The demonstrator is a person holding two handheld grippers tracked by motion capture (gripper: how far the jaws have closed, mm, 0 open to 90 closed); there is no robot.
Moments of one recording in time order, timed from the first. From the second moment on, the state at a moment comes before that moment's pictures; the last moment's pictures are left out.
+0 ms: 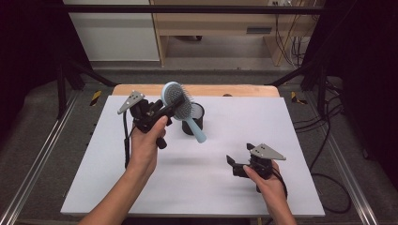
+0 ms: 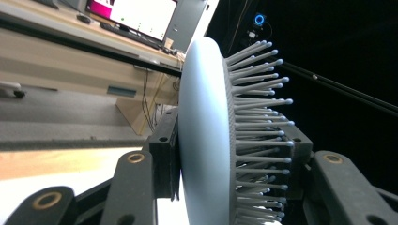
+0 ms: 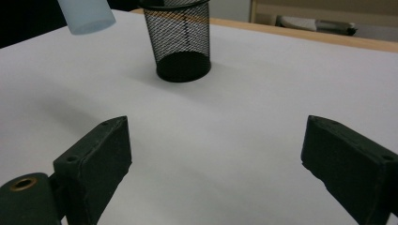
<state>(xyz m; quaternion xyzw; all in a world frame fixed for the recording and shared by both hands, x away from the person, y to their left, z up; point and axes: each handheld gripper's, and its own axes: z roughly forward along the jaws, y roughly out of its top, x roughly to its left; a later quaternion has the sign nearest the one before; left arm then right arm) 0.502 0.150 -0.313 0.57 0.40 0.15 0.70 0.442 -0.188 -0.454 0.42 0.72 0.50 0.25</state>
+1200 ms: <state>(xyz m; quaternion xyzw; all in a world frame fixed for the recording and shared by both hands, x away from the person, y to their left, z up) 0.555 0.160 -0.285 0.54 0.43 0.19 0.70 0.444 -0.202 -0.452 0.43 0.69 0.51 0.28</state>
